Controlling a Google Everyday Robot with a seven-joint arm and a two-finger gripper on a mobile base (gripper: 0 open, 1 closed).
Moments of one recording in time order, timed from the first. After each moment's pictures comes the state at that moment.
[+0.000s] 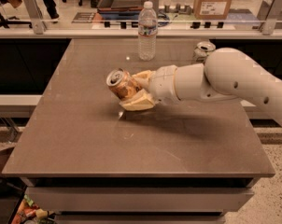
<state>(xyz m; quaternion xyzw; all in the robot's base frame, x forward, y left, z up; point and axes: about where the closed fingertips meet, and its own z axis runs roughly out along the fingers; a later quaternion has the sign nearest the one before) 0.558 0.029 0.854 -0.60 0.60 0.21 0.49</state>
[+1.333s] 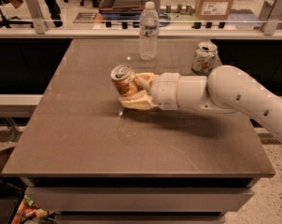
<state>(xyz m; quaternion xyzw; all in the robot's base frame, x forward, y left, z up) 0.567 0.030 0.847 -0.54 0.58 0.25 0.55</state>
